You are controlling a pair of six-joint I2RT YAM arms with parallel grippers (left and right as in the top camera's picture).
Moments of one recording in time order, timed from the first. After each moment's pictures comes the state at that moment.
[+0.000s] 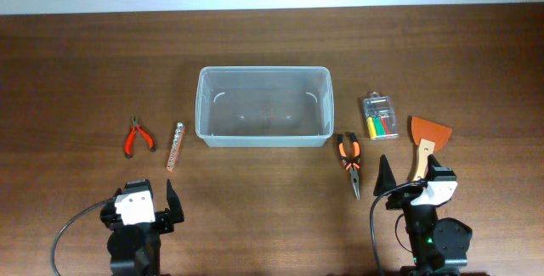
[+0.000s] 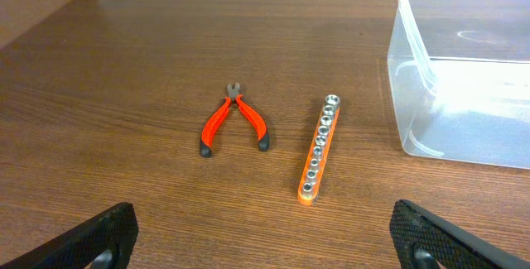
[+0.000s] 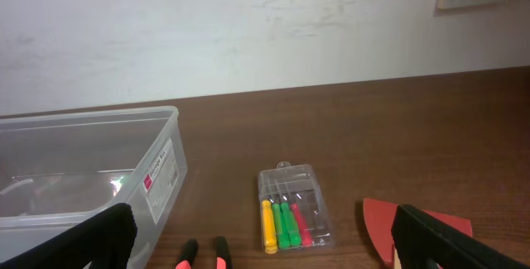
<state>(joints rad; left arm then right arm) 0.05 0.02 0.16 -0.53 -0.16 0.01 -0.02 0.02 0.01 -0.07 -0.05 0.11</state>
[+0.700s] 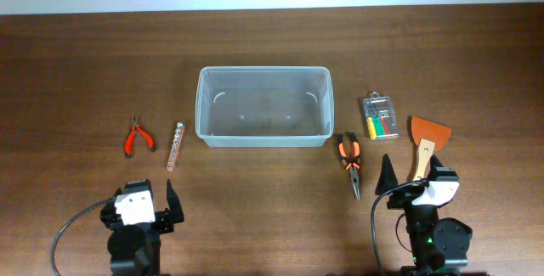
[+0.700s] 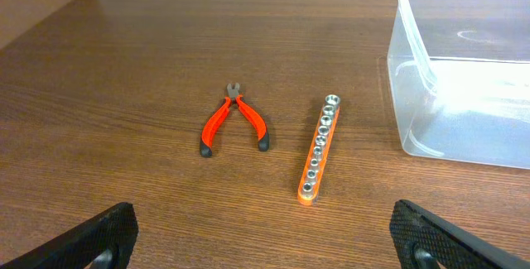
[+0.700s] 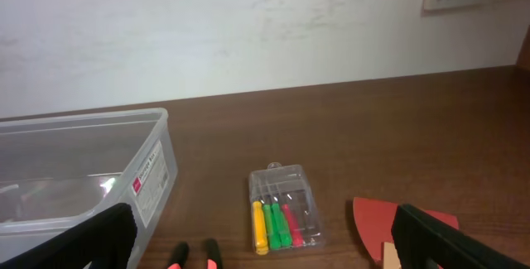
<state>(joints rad) 0.05 0.02 0.16 -0.53 -0.16 0.01 -0.02 0.02 0.01 -0.06 -0.02 0.11</state>
